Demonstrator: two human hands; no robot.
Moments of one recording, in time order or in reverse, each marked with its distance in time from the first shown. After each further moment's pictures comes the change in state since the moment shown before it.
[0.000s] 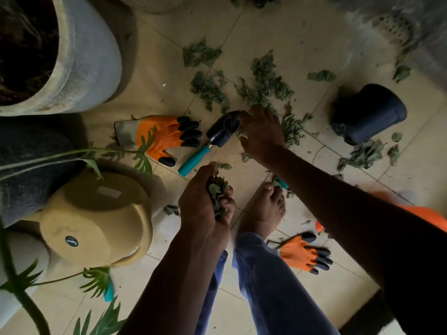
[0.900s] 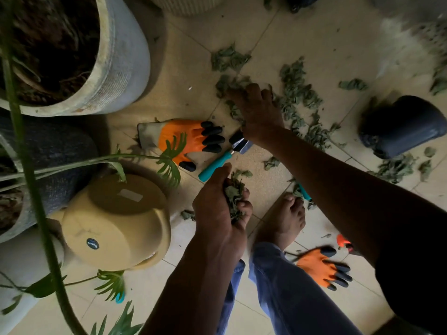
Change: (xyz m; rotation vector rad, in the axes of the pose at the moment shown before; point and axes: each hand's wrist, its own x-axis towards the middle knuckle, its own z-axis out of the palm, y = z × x) left_hand 0.012 0.025 -0.008 -0.064 0.014 -0.005; right_hand 0.075 -0.046 -0.003 0.006 -0.030 -0.104
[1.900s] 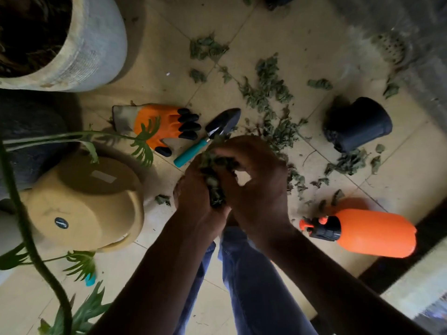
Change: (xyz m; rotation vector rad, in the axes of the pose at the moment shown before) left_hand -0.013 -0.017 0.008 0.033 -0.153 -0.024; right_hand -0.209 -0.064 -0.103 0.836 0.408 0.045
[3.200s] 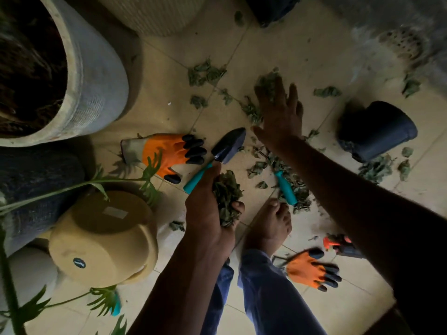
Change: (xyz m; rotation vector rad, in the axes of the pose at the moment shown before) left_hand 0.019 0.008 0.025 0.118 0.149 0.072; right_hand 0.168 0.180 0.015 -0.854 -0.238 0.133
